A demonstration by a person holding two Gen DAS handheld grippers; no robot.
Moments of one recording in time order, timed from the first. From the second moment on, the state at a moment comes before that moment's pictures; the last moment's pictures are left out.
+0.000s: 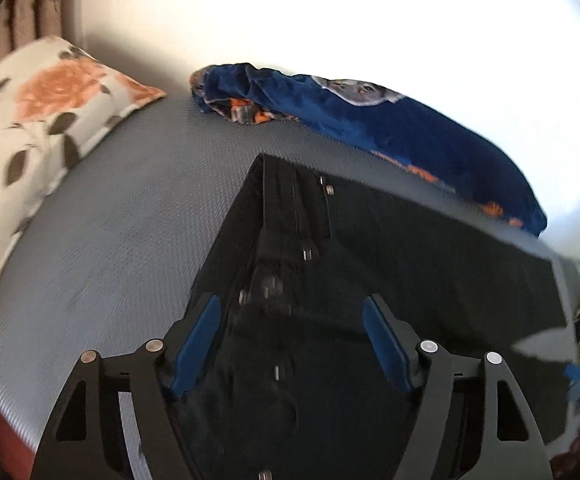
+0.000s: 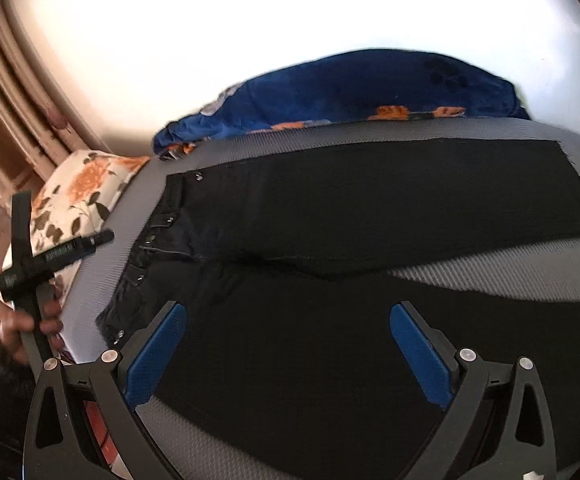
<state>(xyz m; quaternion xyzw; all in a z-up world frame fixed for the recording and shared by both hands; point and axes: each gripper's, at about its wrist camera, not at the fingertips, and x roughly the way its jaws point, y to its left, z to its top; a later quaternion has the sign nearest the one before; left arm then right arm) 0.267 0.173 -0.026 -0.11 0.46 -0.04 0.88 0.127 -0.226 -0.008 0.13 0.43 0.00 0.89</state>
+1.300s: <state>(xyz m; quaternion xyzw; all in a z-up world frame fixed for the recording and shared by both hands) 0.510 0.189 -0.141 -0.30 0.55 -0.27 0.73 0.313 -0.248 -0.073 0.12 0.47 0.00 0.87</state>
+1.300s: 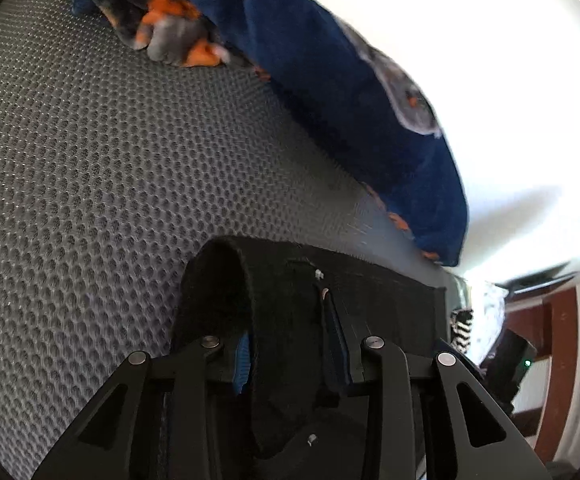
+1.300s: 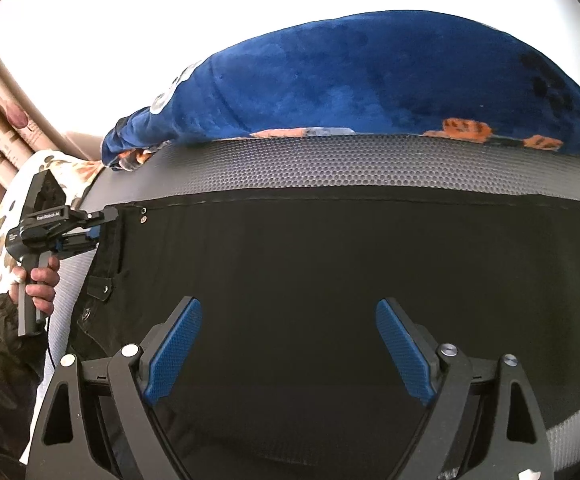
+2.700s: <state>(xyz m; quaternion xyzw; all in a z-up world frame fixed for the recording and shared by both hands) 0.388 0.173 -0.033 -0.26 0.40 -0.35 0.81 0.436 -0.285 -0.094 -0.14 0.63 0.24 0.72</state>
